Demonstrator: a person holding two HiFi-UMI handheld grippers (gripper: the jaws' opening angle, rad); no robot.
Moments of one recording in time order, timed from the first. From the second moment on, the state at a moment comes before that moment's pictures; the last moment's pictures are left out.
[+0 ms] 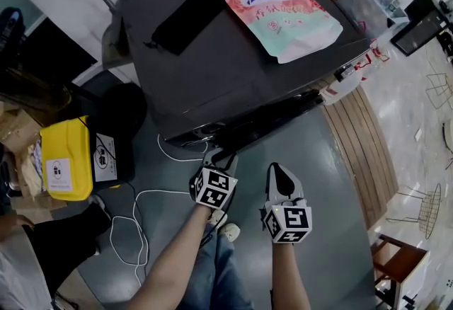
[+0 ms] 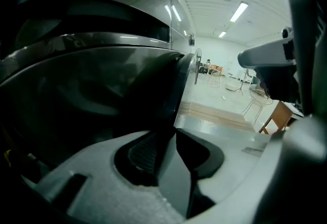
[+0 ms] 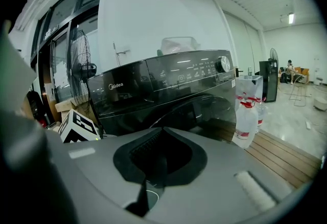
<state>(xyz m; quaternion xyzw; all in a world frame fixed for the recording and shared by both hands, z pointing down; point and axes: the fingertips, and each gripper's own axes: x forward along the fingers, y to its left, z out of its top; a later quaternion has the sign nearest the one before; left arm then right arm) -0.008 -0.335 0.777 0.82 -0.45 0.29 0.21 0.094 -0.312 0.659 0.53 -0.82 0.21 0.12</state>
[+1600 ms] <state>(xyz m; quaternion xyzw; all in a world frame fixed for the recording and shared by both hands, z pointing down) -0.023 -0.335 0.617 0.83 -0.51 0.16 0.14 0.136 -0.297 0.563 0.60 -0.78 0.18 0.06</state>
